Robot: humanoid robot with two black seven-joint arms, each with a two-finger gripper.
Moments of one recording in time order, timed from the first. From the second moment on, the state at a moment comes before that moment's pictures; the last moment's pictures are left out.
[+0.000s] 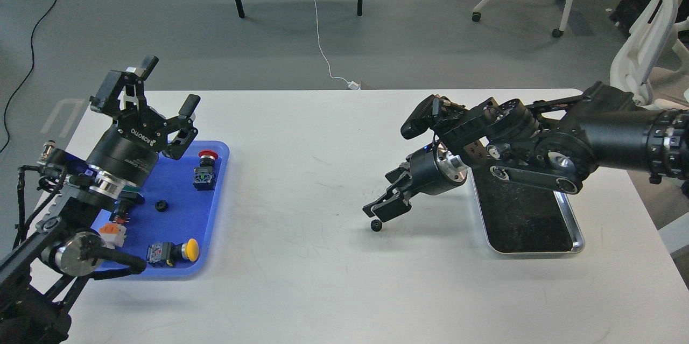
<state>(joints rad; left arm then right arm) -0.15 0.42 -1.21 -1.33 0.59 -0.36 -0.43 1.44 -0.17 -0.61 1.01 -1.35 0.19 0.49</state>
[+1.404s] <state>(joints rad) -0.14 0.41 -1.21 -1.33 0.60 -0.36 -0.43 1.39 -0.06 -0.77 0.94 -1.38 0.06 0.49</state>
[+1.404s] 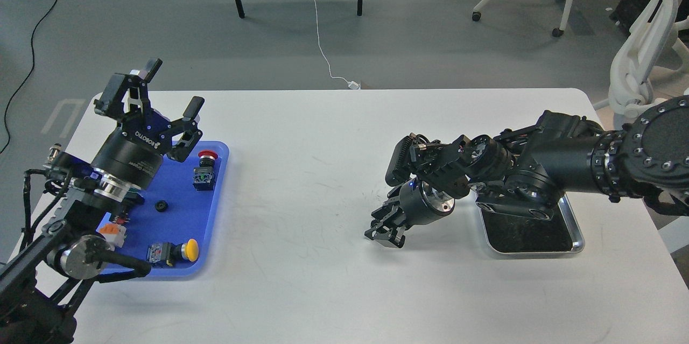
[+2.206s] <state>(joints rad) -0.13 0.39 -1.22 -1.33 0.60 -0.37 -0.43 1.51 -0.24 -0.77 1.00 -1.37 0.06 0.49</state>
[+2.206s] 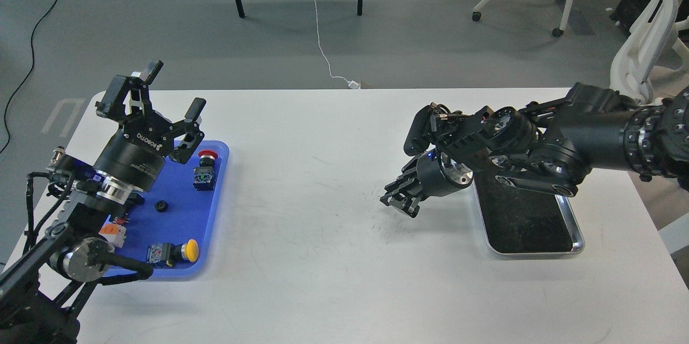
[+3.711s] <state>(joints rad) -0.13 0.35 -1.21 -1.34 0.60 -0.37 -0.43 1.27 -0.62 -0.64 0.87 -1.37 0.00 0.49</state>
